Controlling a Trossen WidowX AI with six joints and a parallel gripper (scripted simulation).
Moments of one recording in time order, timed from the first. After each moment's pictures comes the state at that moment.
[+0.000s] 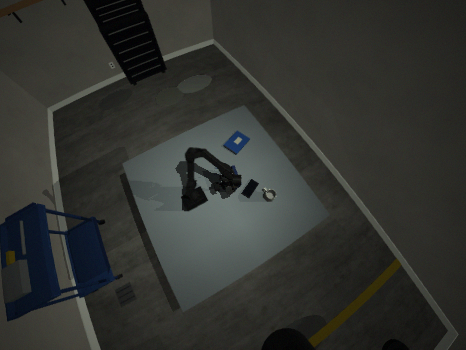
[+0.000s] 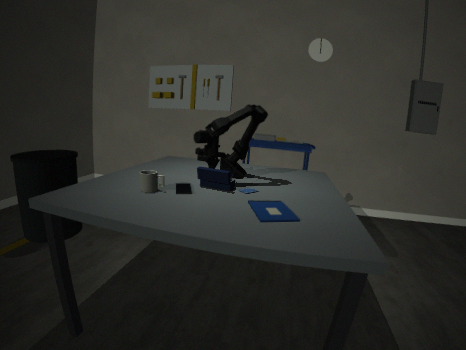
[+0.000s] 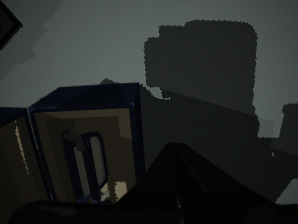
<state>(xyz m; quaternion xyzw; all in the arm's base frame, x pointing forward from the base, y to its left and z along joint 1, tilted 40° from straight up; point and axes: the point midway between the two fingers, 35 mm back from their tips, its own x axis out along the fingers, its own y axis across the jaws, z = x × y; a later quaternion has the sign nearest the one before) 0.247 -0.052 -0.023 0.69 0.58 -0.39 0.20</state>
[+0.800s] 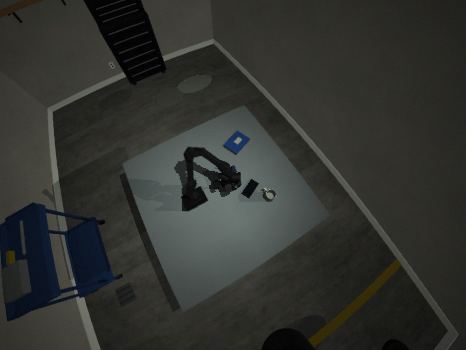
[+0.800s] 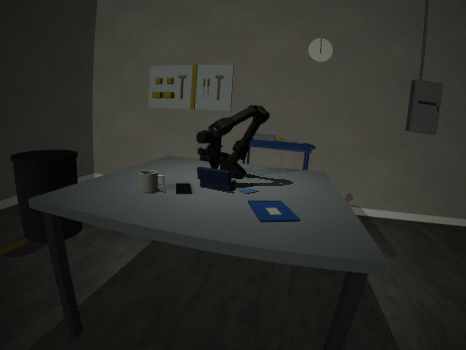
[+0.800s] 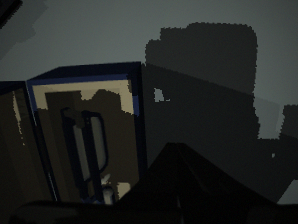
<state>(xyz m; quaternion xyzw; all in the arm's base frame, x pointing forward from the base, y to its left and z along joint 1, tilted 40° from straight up) 0.252 -0.042 -0.013 0.69 0.58 -0.39 0.20</state>
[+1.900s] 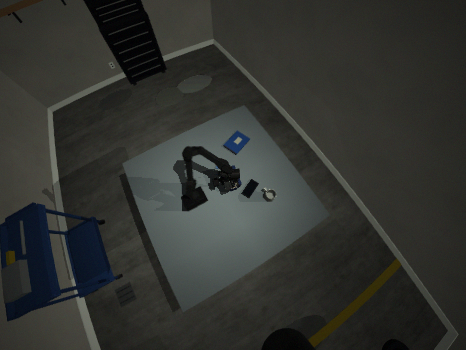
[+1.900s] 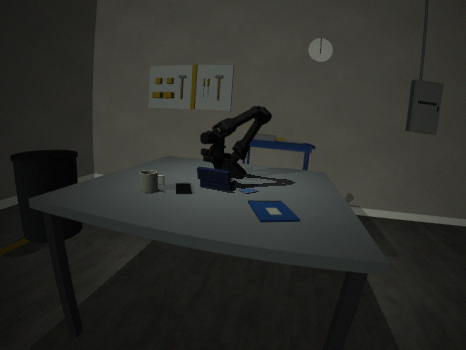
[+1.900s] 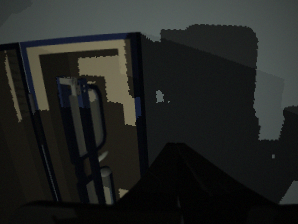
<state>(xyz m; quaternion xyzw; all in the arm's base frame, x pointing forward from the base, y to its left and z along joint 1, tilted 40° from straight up) 0.258 -0.028 -0.001 0.69 0.58 -0.39 0.20</state>
